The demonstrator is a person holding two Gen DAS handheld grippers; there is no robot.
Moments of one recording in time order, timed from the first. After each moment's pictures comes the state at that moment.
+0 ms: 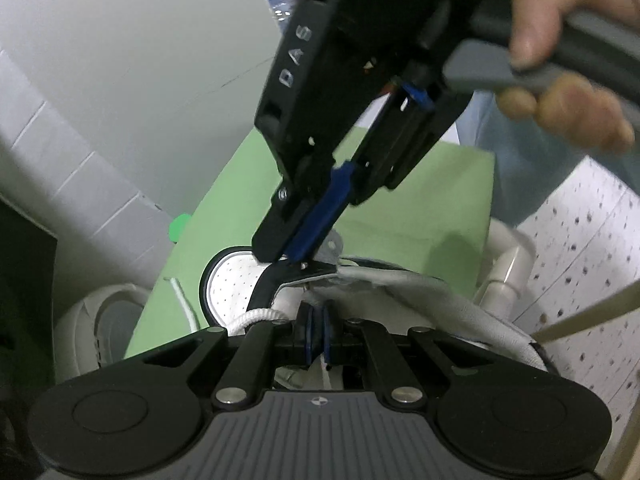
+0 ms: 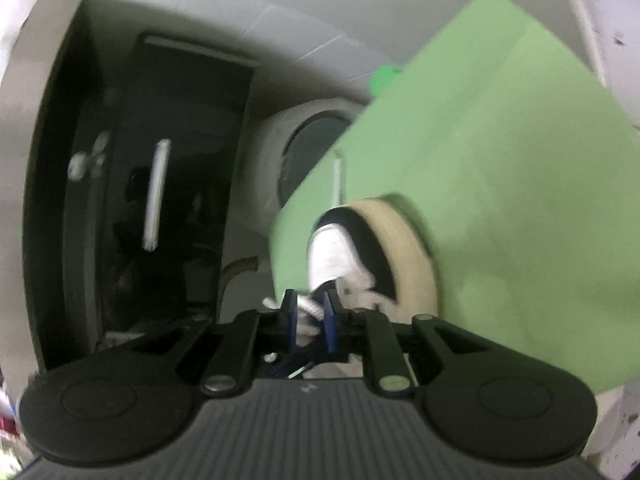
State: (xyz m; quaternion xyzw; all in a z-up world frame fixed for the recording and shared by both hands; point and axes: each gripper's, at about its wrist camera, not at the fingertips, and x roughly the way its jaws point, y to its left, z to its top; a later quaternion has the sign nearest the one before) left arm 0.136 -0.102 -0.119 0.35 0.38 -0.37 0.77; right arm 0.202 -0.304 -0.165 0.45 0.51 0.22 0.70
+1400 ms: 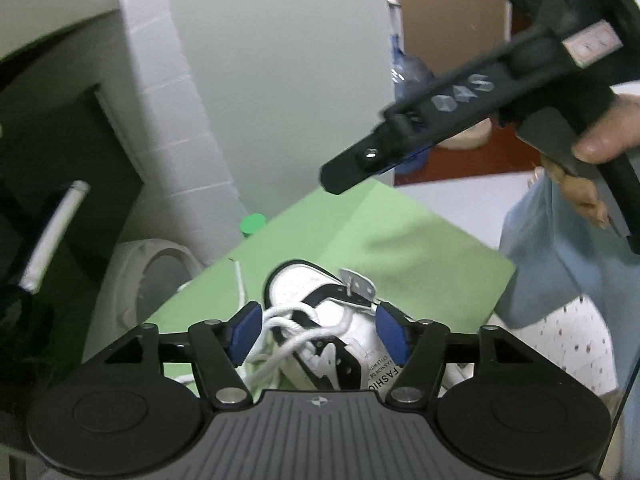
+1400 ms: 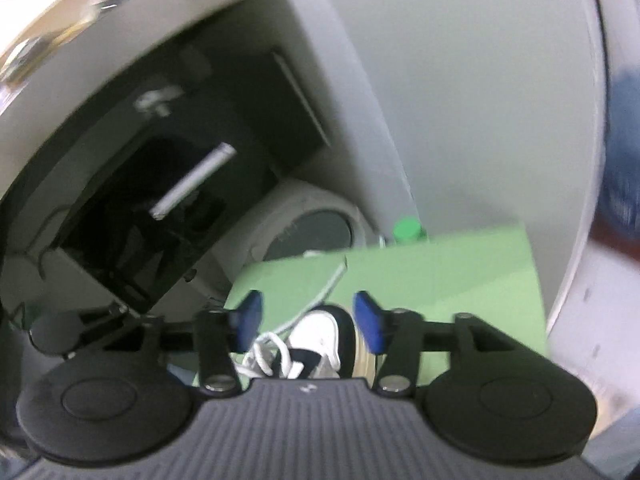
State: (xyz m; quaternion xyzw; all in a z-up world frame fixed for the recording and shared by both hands) left arm 0.098 -0.053 -0.041 0.19 0.36 -0.26 0.88; right arm 0.166 -0.264 -0.043 0.12 0.37 0.26 0.88
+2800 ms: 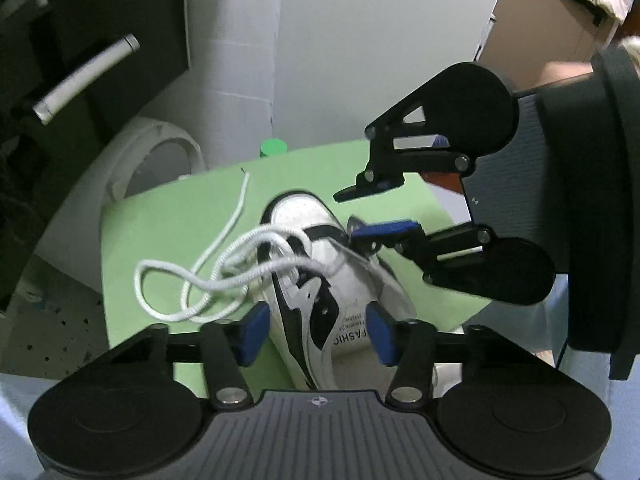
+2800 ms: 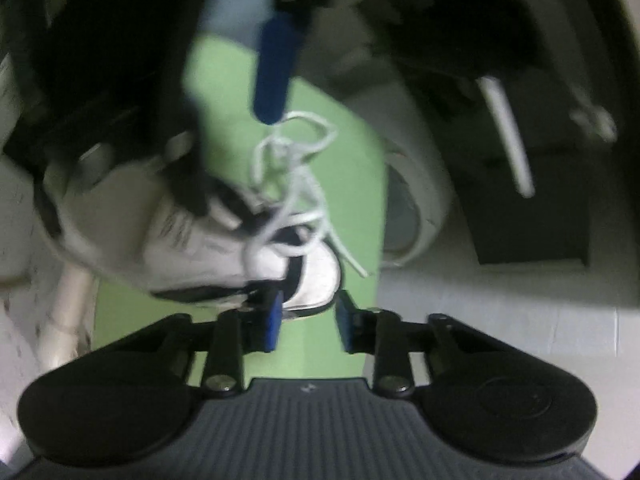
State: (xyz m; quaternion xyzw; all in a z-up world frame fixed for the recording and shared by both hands) left arm 0.103 -0.034 -0.068 0.03 0.48 -0.19 0.85; right arm 0.107 -0.143 -0.114 -0.68 0.18 0.44 0.55
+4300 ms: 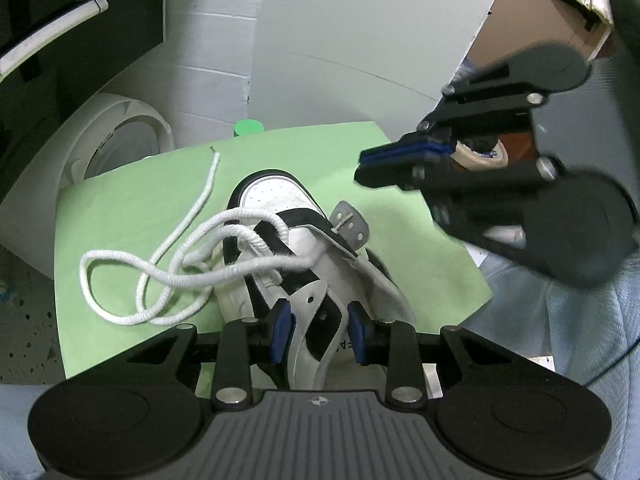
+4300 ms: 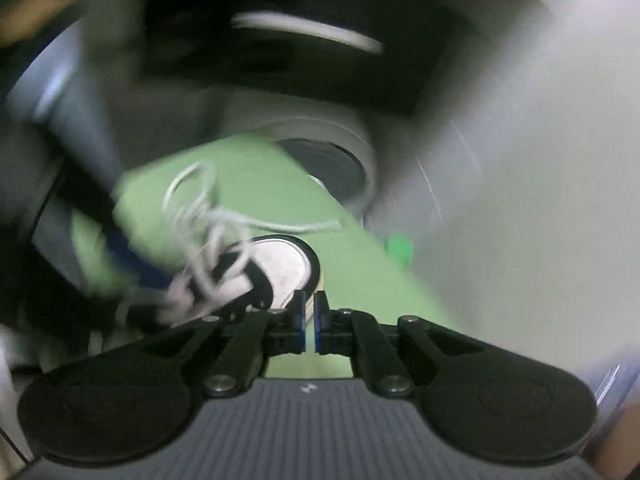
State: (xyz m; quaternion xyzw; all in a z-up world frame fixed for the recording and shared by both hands) left arm 0.122 -0.039 -0.102 0.00 0.49 -0.22 0.84; right arm 0.132 -0.183 -0.064 -0.40 0.31 0.37 0.78
